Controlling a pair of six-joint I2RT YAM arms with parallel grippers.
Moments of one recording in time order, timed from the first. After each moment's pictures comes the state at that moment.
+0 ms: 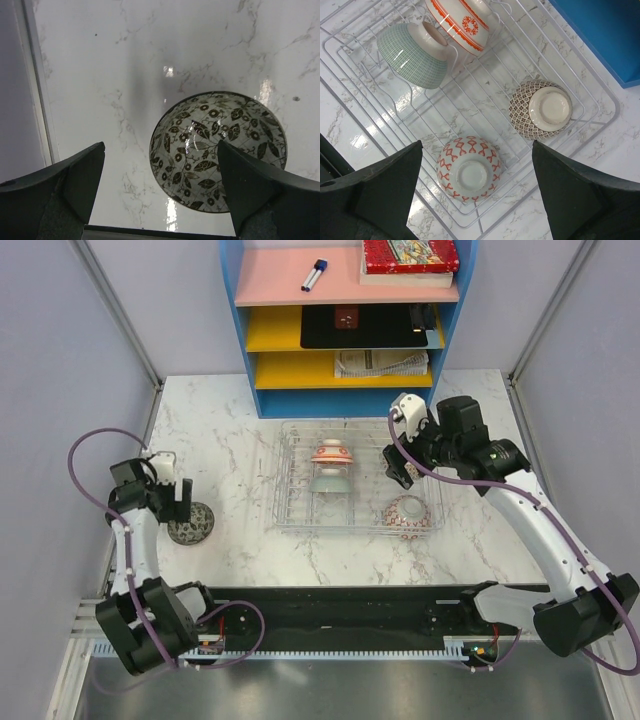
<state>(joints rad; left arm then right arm) 0.41 1.12 0.75 -0.59 0.14 0.44 0.40 1.21 1.27 -0.74 -0.29 -0.33</state>
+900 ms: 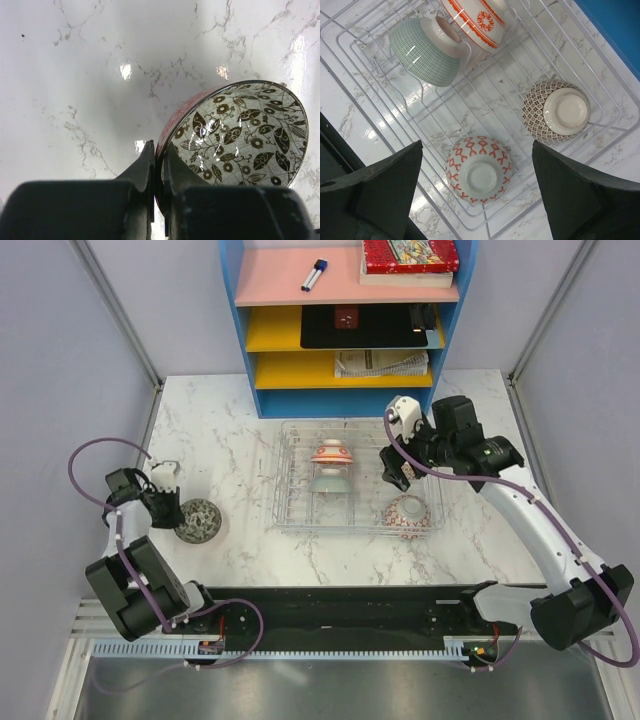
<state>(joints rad) 0.57 1.27 0.68 -0.54 0.40 0.58 0.40 1.24 1.26 -0.75 -0.34 -0.33</state>
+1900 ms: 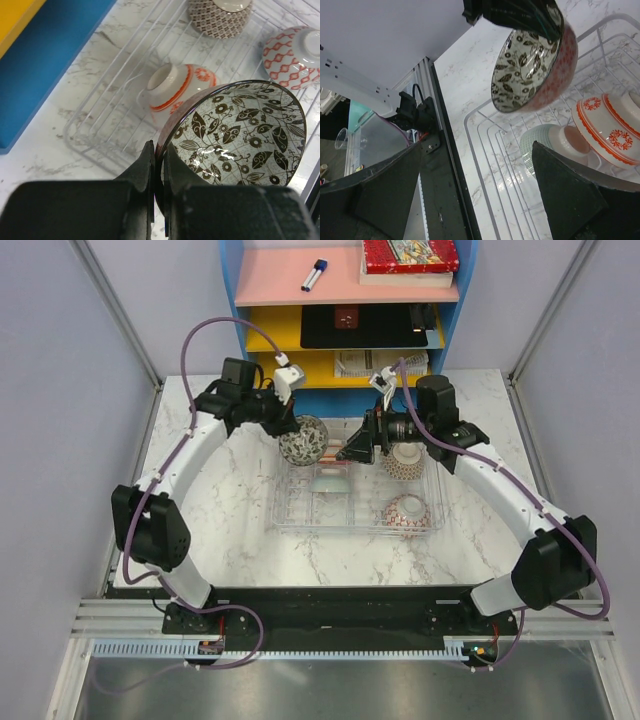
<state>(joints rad) -0.28 1.68 1.56 -0.62 0.62 0.40 0.40 1.46 1.28 -0.24 -0.93 0.25</state>
